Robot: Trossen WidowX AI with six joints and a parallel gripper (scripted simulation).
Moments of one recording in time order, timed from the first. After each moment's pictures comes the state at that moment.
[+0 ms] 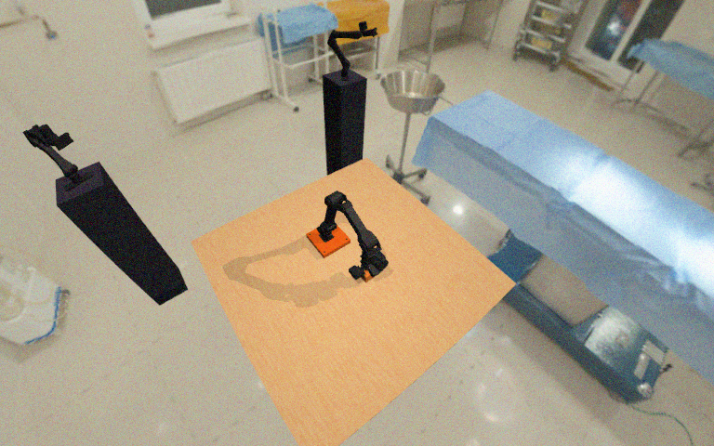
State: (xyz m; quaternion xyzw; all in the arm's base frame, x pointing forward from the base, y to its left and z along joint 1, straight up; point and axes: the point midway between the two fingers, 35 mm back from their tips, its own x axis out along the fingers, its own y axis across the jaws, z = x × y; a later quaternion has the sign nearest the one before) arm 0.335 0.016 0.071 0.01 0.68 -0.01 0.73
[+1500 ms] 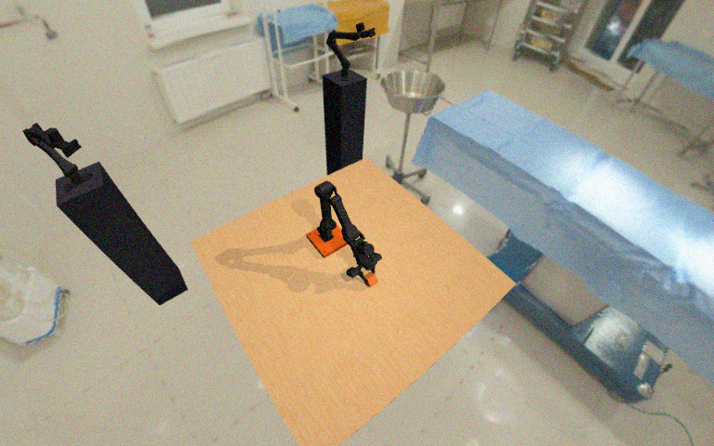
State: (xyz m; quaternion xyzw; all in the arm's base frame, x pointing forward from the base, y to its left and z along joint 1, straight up) arm 0.341 0.018 0.046 0.00 0.43 0.00 0.91
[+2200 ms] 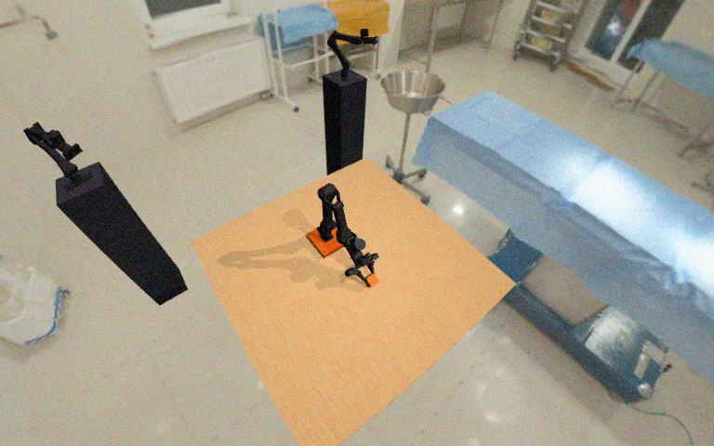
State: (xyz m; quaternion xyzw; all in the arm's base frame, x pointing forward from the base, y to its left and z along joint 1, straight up) arm 0.335 0.018 0.034 0.01 0.27 0.00 0.96
